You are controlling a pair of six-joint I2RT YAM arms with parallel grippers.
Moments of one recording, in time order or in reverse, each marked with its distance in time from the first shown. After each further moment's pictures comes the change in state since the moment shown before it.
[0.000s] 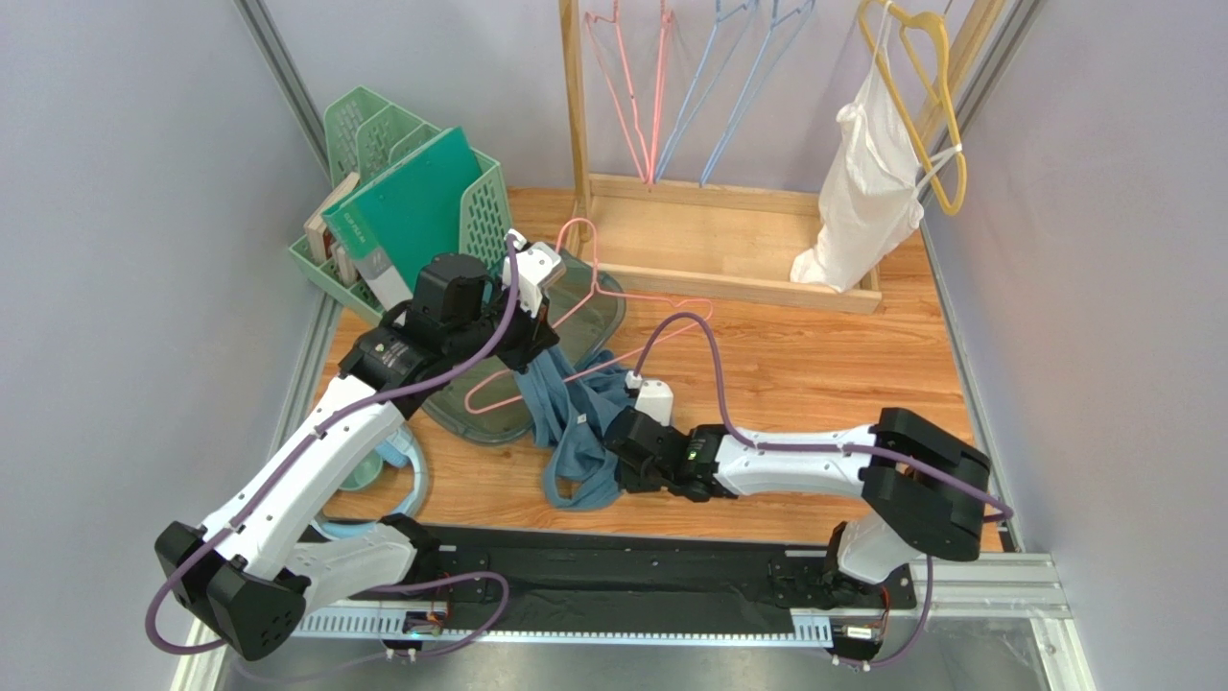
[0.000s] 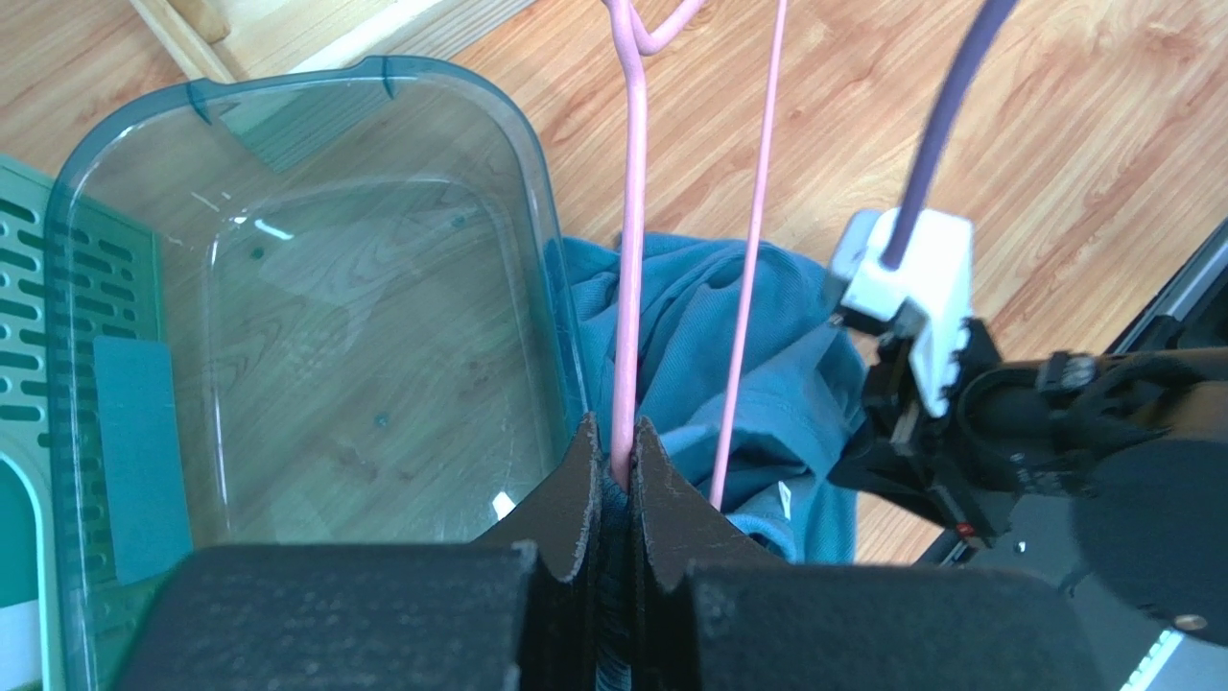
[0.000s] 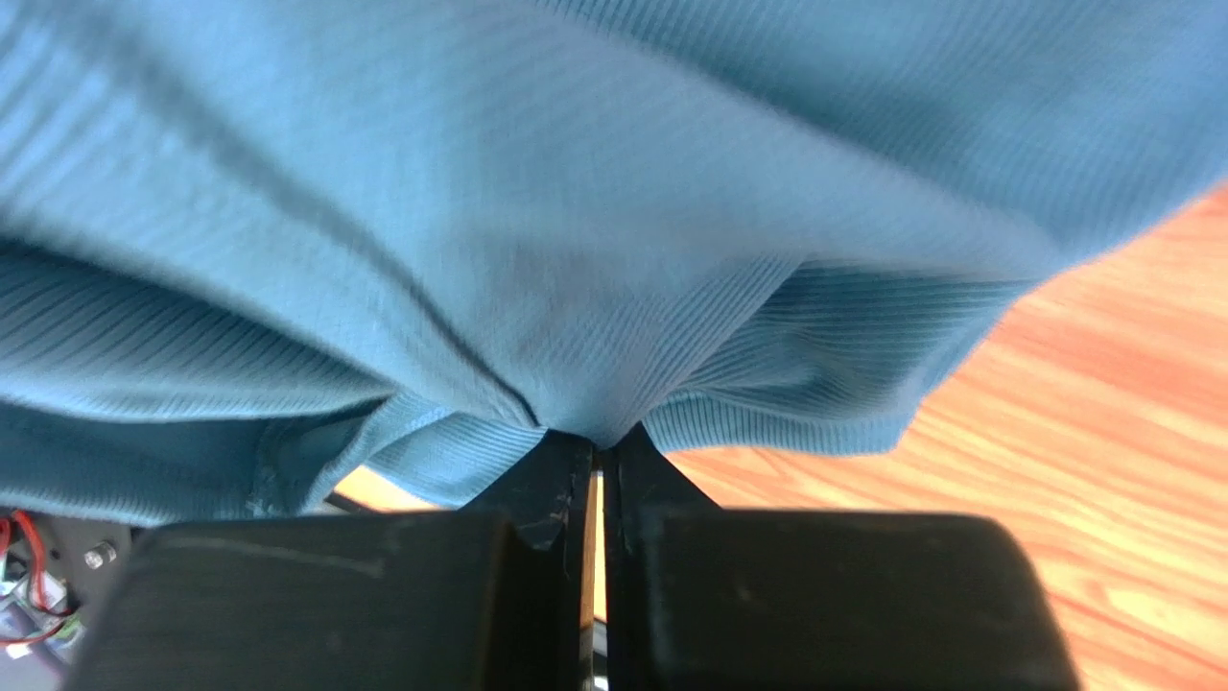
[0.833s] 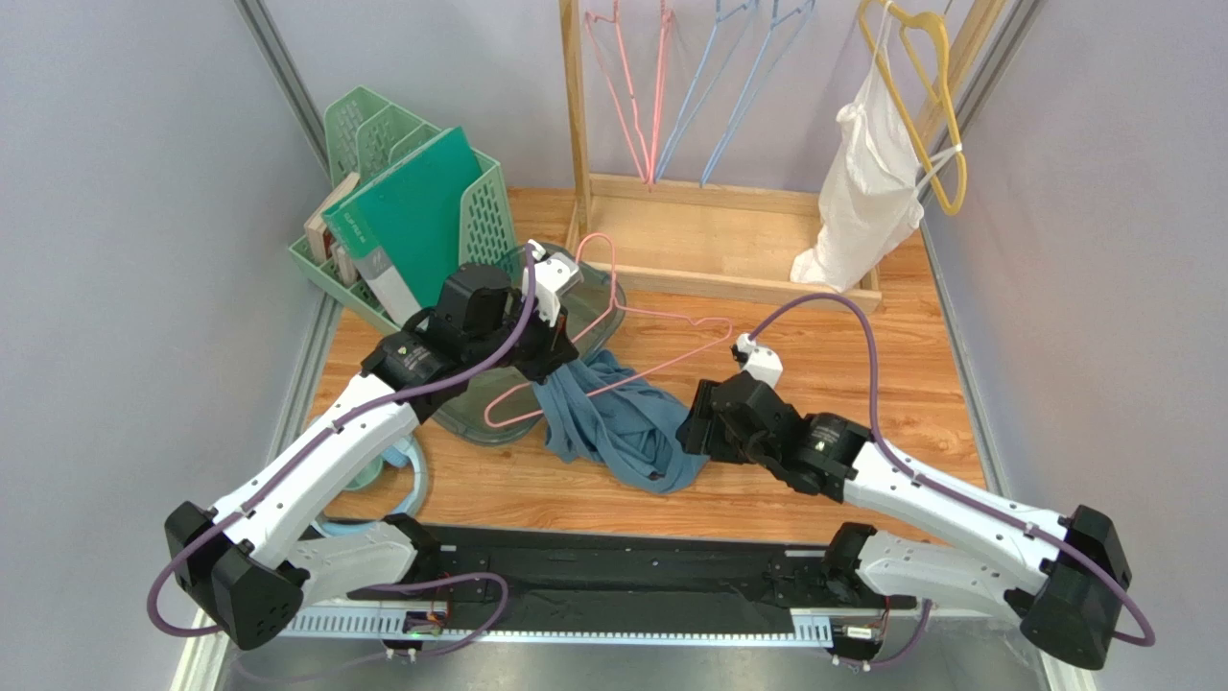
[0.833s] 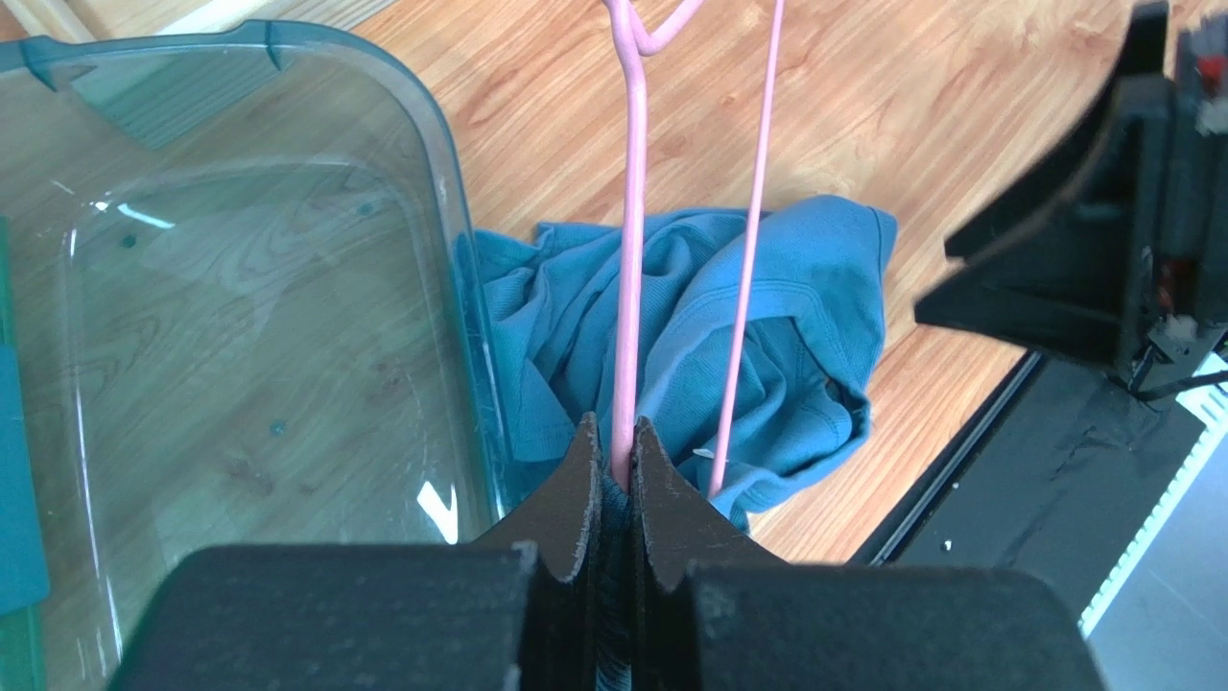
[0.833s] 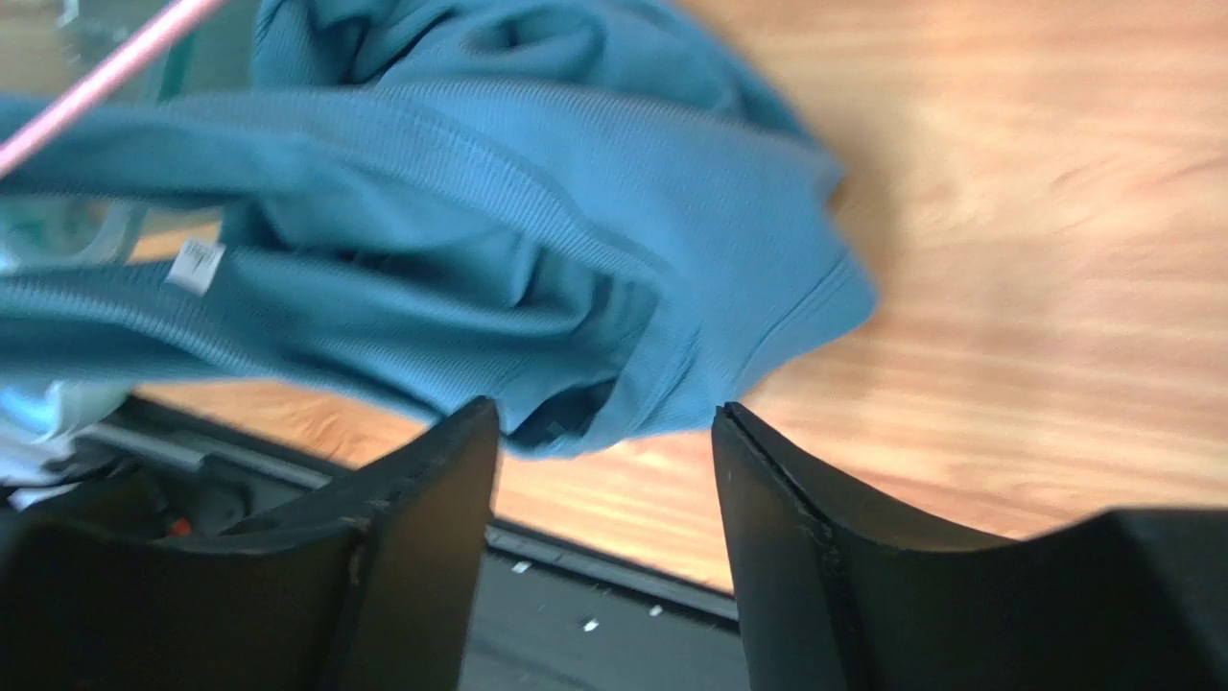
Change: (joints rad) left arm -0.072 0.028 -0.045 0.052 -0.003 -0.098; right arm -0.248 -0.560 -0.093 -0.334 0.021 -0.070
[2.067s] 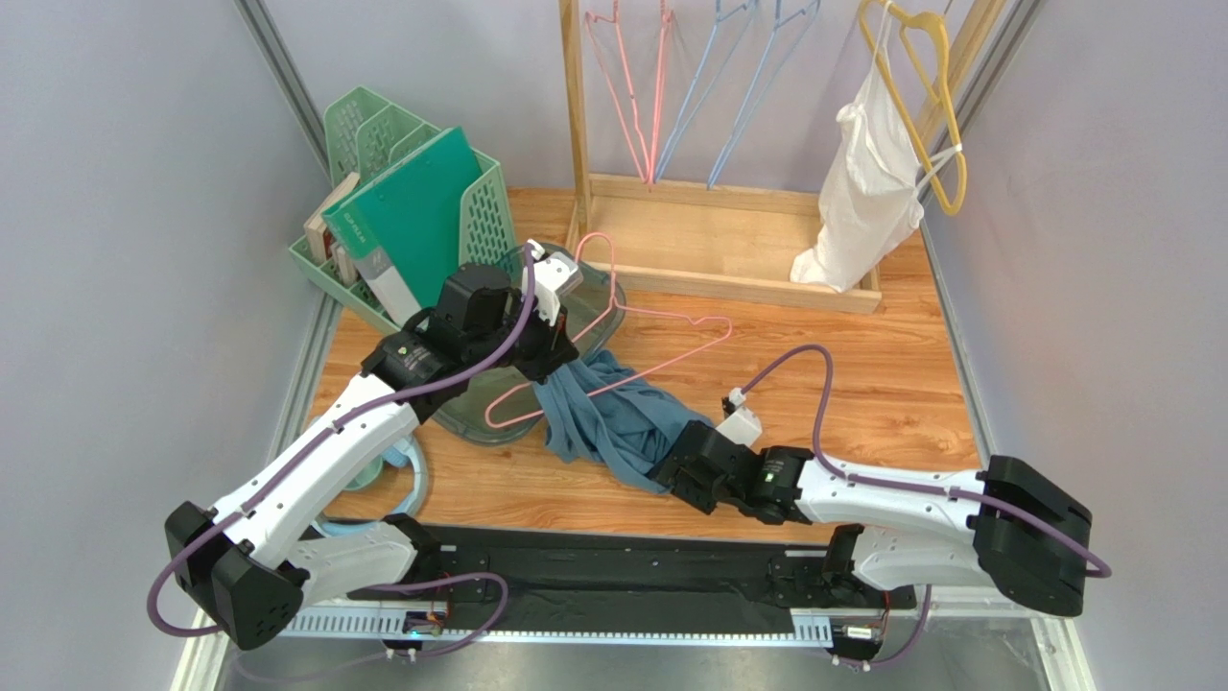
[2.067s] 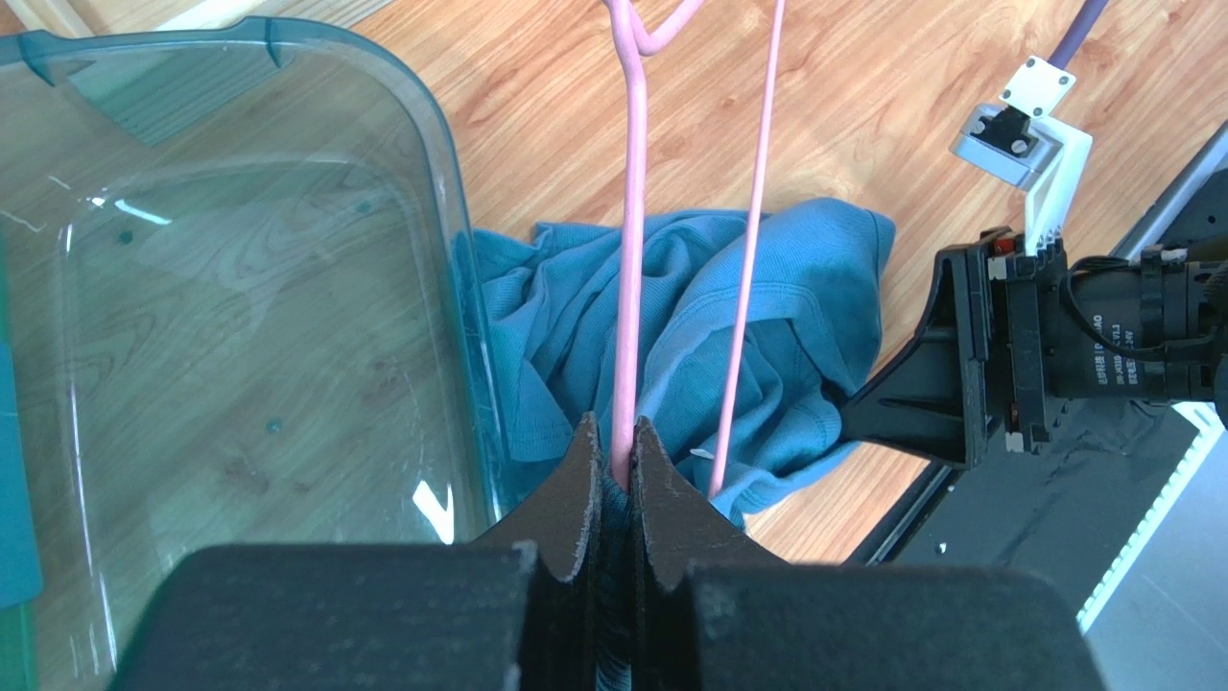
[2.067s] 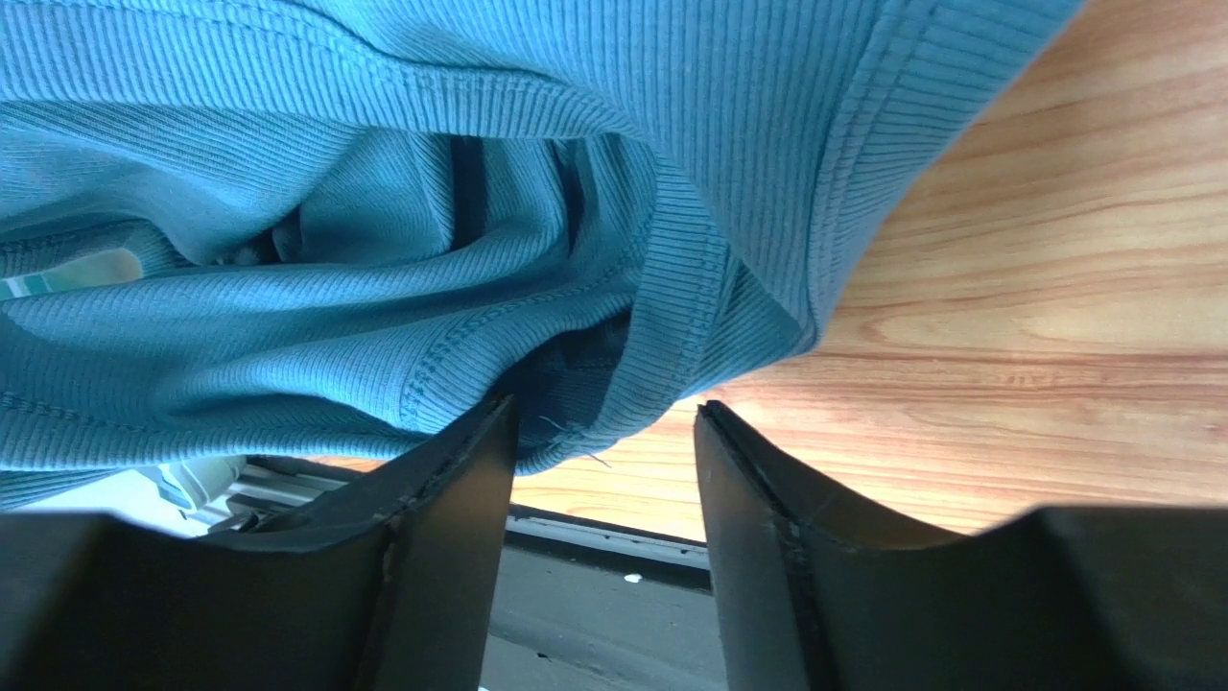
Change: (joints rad) left arm 0.000 0.000 0.000 0.003 -0.005 -0.014; right arm 0.203 0.173 -0.195 0.253 0.001 0.602
